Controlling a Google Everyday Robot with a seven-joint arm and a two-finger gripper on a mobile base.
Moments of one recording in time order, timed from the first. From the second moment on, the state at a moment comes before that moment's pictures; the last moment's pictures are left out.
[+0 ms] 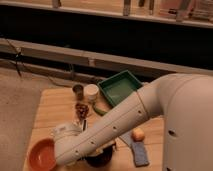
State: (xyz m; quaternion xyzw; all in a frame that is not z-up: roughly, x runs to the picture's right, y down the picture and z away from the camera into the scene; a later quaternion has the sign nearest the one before) arm -0.044 0.279 0.704 -0.23 0.13 -0.23 0.94
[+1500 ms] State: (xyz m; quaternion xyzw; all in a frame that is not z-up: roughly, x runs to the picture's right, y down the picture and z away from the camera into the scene) arm -0.045 0.294 0.704 -0.29 0.20 -0.20 0.91
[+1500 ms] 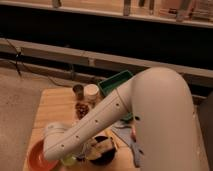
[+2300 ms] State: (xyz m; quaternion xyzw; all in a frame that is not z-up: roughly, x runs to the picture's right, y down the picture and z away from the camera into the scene) arm -0.034 0.294 0.711 -0.32 0.22 -0.17 0.91
